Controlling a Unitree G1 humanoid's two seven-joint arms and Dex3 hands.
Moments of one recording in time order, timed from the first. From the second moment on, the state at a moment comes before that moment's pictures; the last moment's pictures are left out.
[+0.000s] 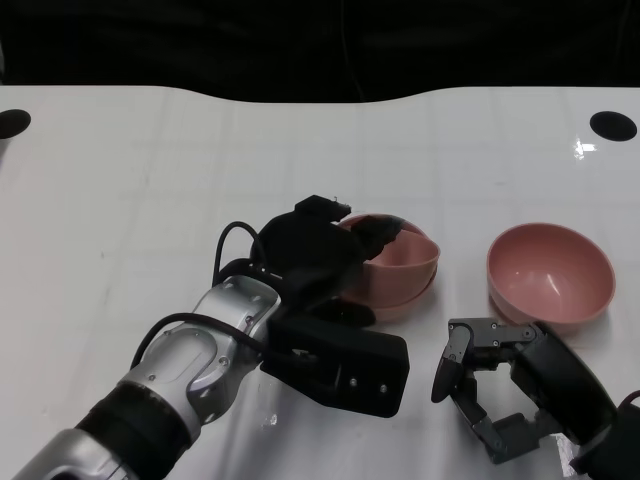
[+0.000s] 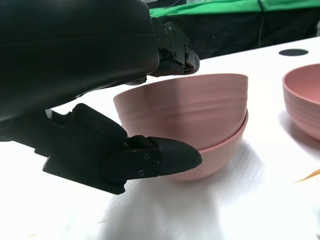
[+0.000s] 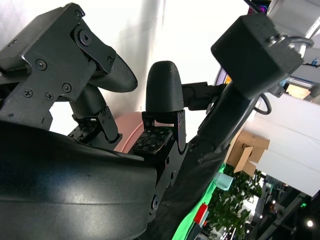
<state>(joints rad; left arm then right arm) -0.64 0.15 -0.65 0.52 0.86 -0.05 -0.01 -0.14 -0.12 0.12 0.55 -0.01 -0.78 0.37</state>
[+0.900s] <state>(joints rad) -0.57 0.21 -0.65 0.46 0.86 -0.05 -0.12 -0.15 -0.13 0.13 0.55 -0.01 -0.76 0.44</state>
